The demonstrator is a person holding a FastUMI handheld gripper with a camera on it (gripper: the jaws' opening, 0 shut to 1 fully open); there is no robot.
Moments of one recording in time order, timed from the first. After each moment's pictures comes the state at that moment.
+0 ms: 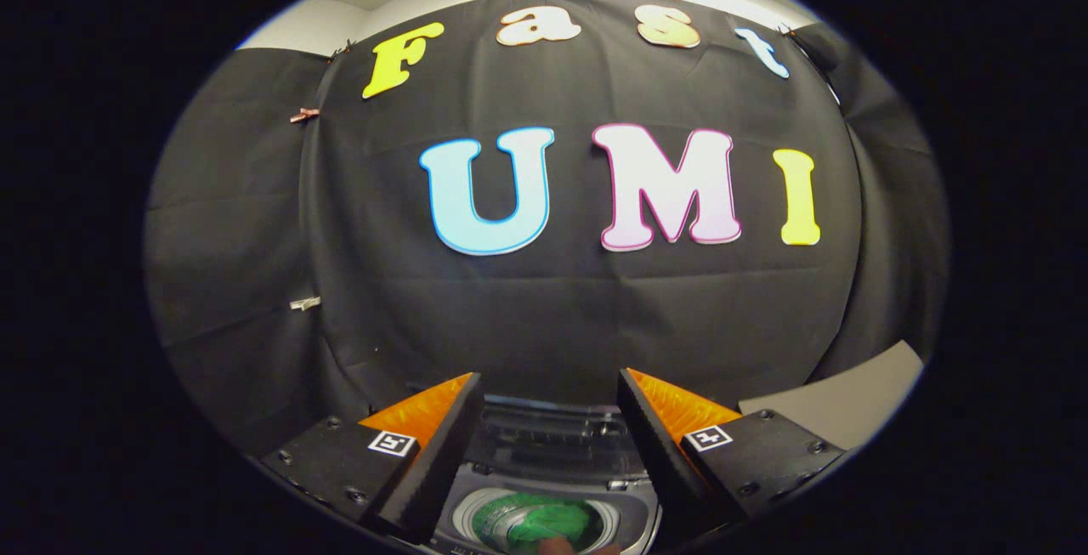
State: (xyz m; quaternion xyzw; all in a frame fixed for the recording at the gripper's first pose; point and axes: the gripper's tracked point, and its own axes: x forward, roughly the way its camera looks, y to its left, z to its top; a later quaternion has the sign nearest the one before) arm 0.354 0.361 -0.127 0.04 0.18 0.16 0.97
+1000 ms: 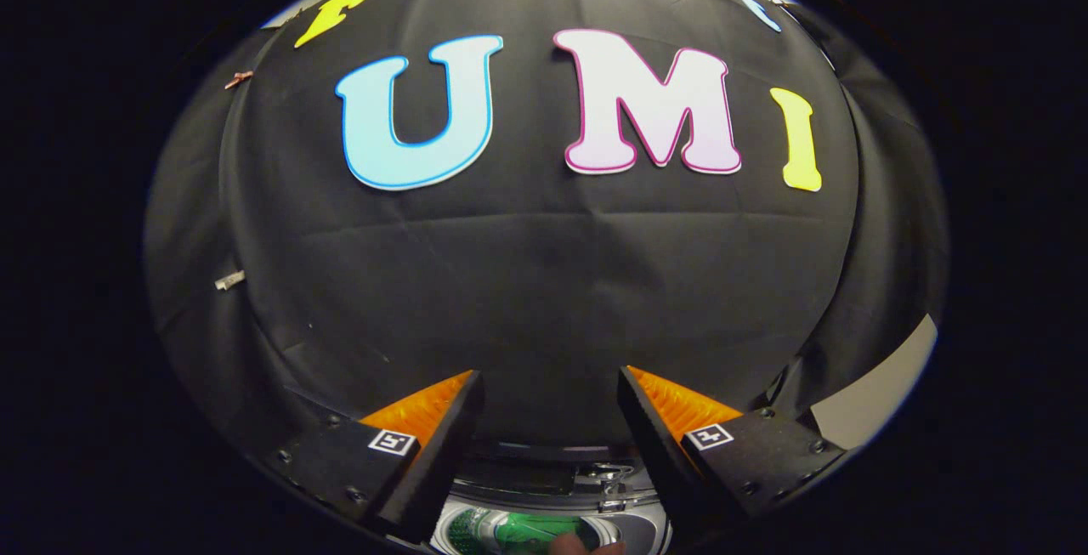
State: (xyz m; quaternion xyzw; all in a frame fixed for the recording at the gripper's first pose) arm 0.439 0.364 -0.290 0.02 0.33 0.09 0.94
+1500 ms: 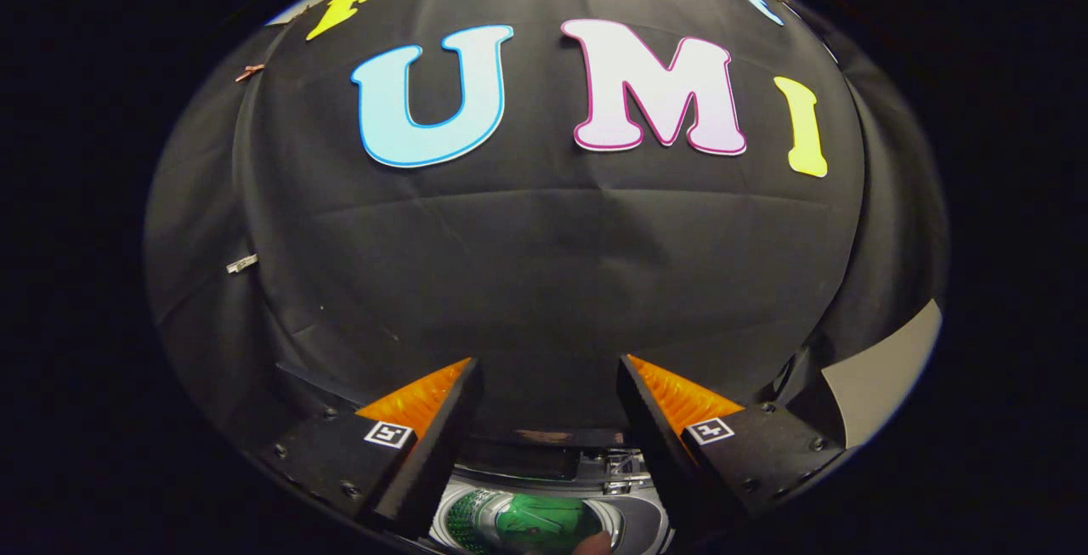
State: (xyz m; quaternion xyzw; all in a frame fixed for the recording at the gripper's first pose) arm 0.409 0.364 -0.281 0.02 0.29 0.11 0.95
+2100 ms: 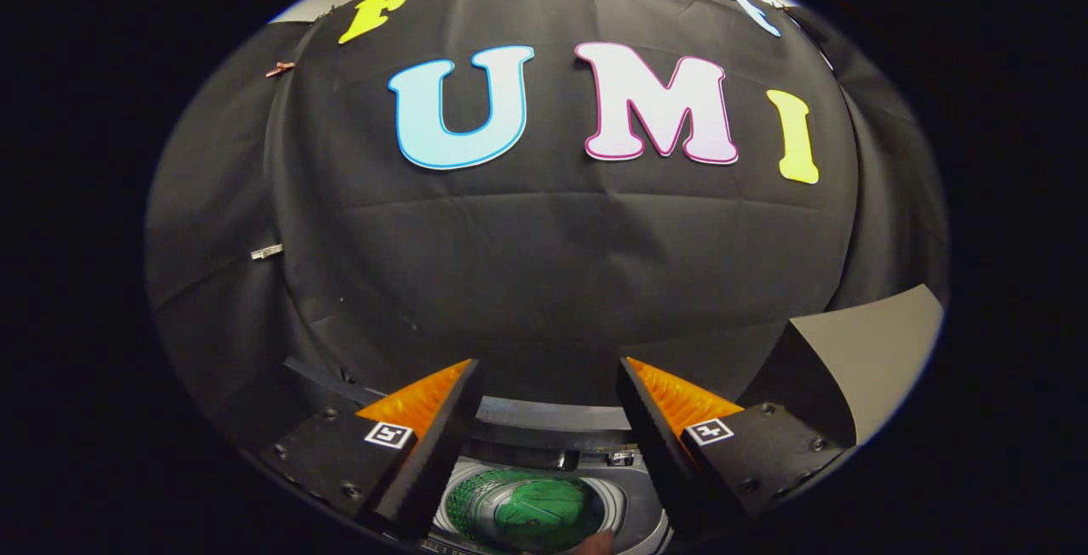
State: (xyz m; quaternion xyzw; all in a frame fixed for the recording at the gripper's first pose) arm 0.335 0.359 -0.275 0.02 0.26 0.13 0.96
